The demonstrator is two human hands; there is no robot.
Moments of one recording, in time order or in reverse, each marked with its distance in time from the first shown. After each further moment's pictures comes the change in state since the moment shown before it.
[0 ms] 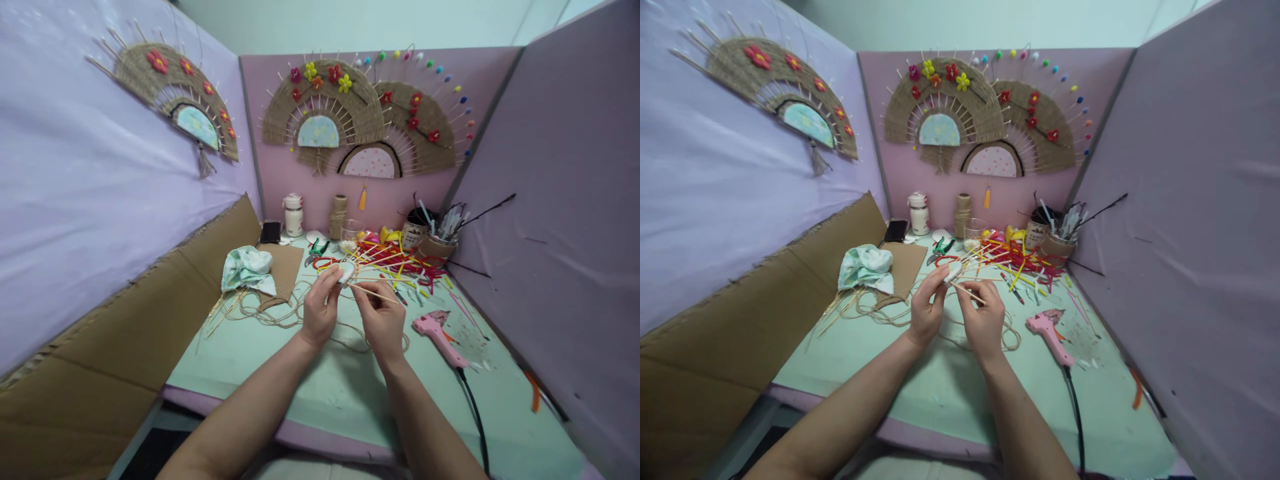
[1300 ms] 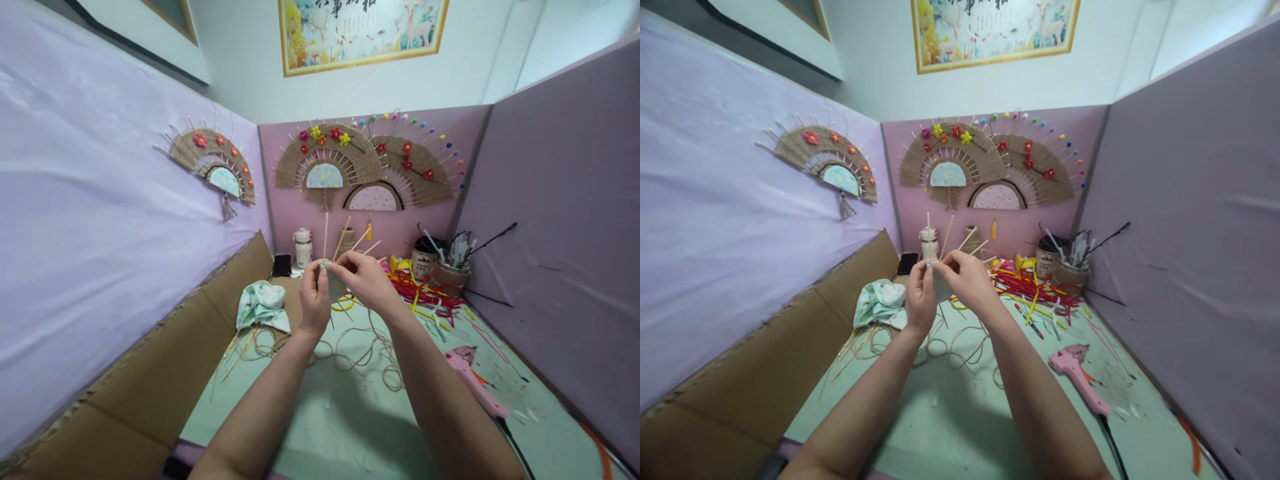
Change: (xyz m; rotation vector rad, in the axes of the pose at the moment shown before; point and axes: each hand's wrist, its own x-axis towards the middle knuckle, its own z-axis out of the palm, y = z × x) left_hand 0.089 0.005 -0.027 -0.094 0.238 -0.189; right_hand 0.107 -0.055 0.044 -0.040 -0.441 -0.110
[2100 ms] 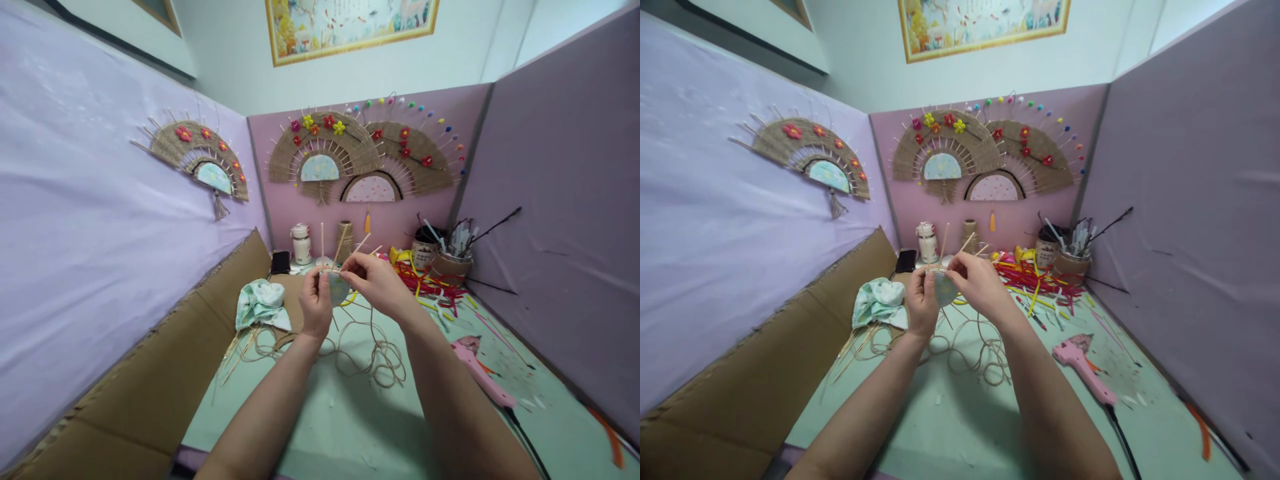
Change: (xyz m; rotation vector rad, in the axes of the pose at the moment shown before) left_hand -0.014 -0.017 -0.001 0.027 0.000 -0.023; right_hand -0.013 0.013 -0.012 -0.049 -0.058 -0.032
